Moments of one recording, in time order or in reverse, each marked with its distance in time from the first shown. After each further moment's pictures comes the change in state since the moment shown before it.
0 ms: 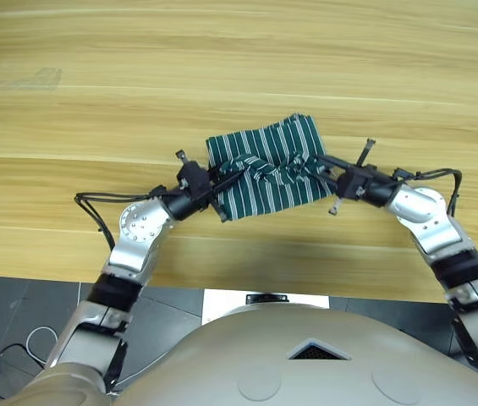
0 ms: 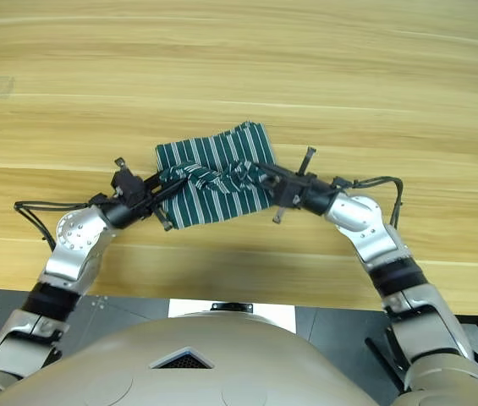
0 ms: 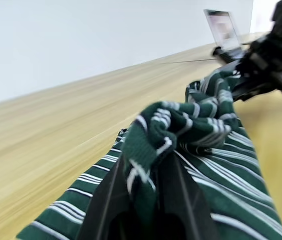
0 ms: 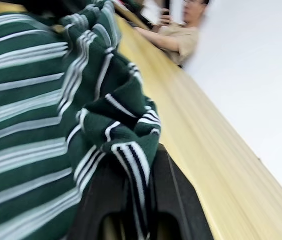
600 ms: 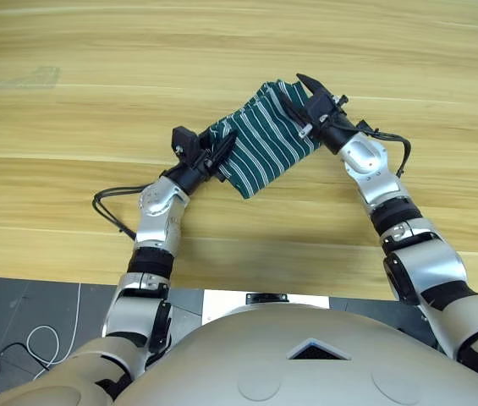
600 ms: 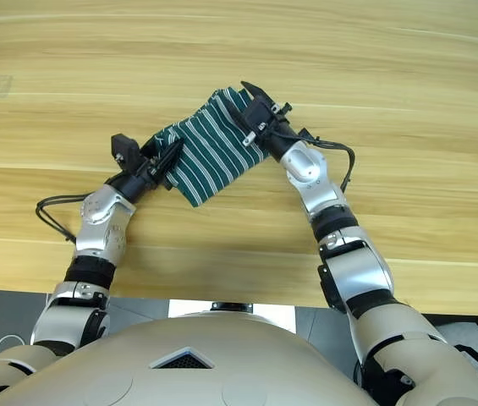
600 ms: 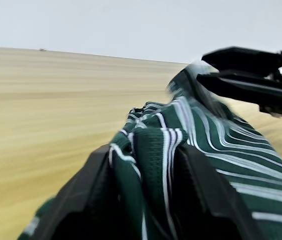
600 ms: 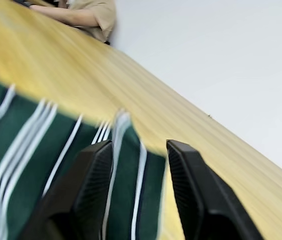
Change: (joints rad) left arm -0.085 -0.245 0.264 0.260 0.007 0.102 0.009; right arm -0.365 0.365 -0.134 0.570 -0.154 0.022 -0.274
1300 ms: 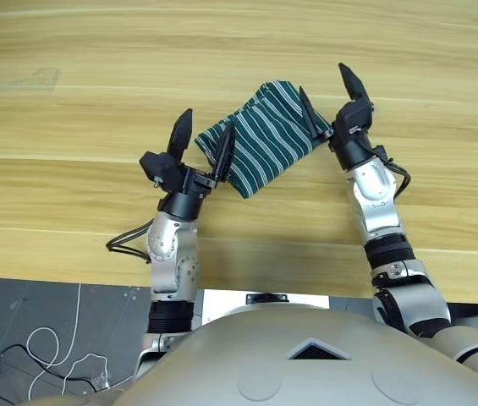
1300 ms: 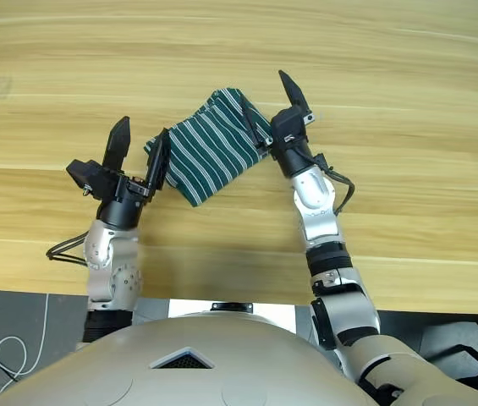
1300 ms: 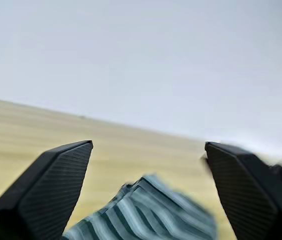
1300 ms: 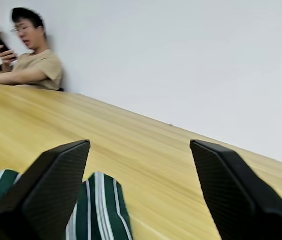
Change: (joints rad) left arm 0.329 -0.236 0.015 -0.545 -0.086 -0.068 0.153; right arm 0.313 0.037 -0.119 -0.438 0.074 0.059 0.007
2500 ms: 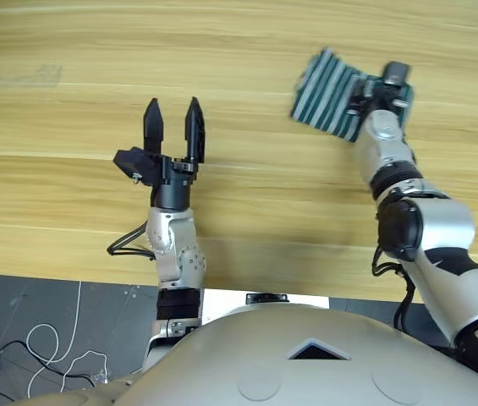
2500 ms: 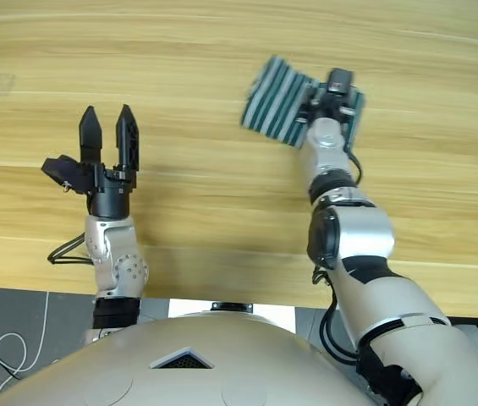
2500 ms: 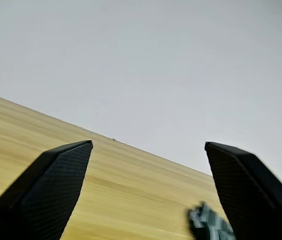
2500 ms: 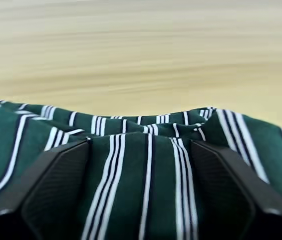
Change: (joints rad) left arm -0.059 -0.039 0.076 0.117 -0.062 -0.149 0.059; right arm -0.570 -0.009 -0.448 0.838 0.200 0.386 -0.549
